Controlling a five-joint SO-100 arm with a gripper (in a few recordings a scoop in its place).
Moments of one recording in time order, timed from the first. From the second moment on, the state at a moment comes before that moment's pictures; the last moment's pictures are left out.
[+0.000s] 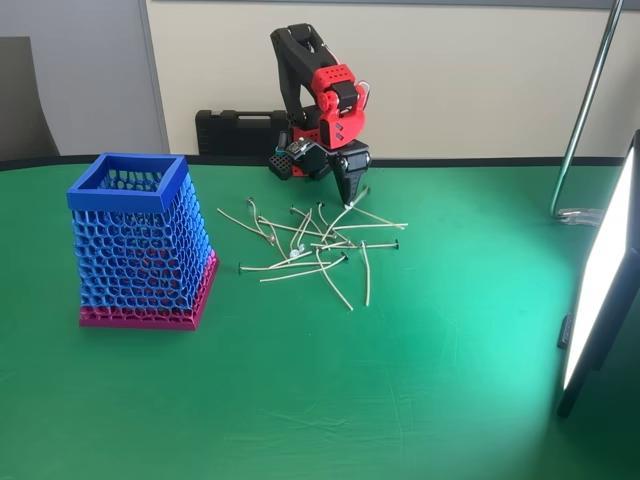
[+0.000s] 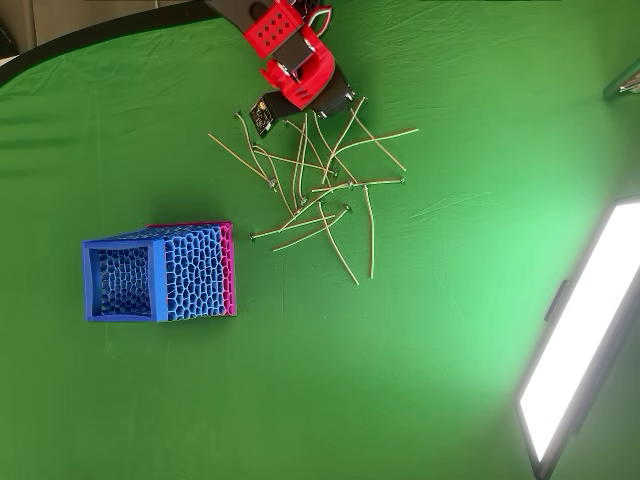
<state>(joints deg) -31.8 124.8 145.8 57.2 8.5</state>
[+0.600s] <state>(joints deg) -28.6 127.4 134.2 66.2 6.2</state>
